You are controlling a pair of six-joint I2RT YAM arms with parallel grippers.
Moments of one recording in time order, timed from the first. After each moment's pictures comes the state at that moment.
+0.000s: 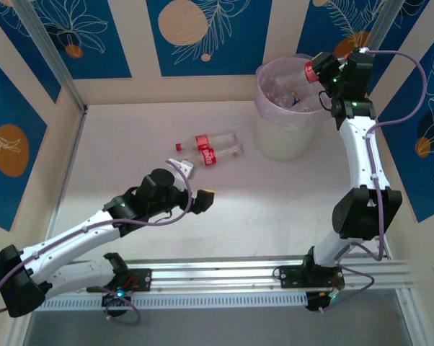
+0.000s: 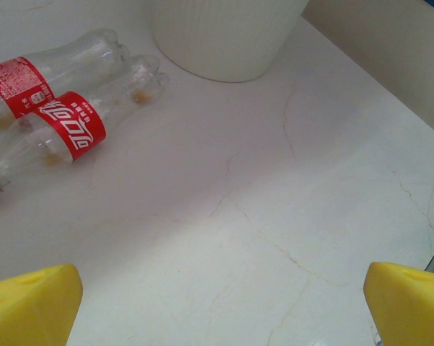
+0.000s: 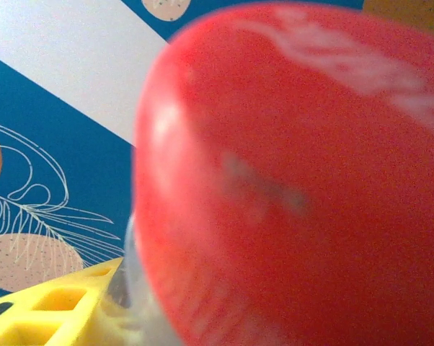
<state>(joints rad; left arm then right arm) -0.88 0.99 0.78 -0.29 -0.04 -0.34 -0.10 1.66 1.73 -0.29 -0.13 0.78</state>
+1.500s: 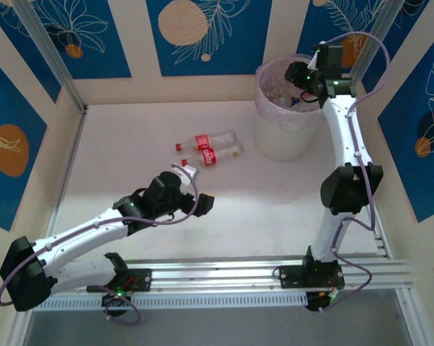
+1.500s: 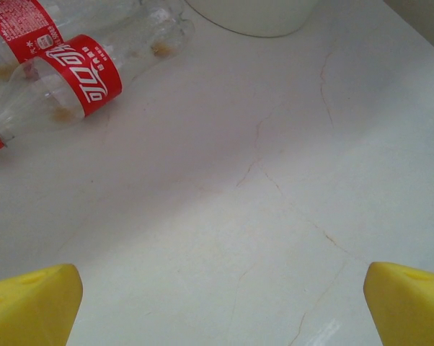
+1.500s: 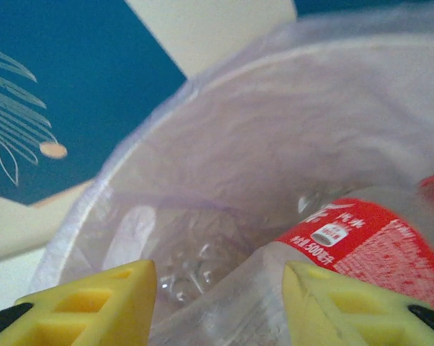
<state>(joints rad) -0.86 1.06 0.72 -0.26 -0.06 -0.34 0.03 1.92 2.08 -0.71 -0.15 0.45</state>
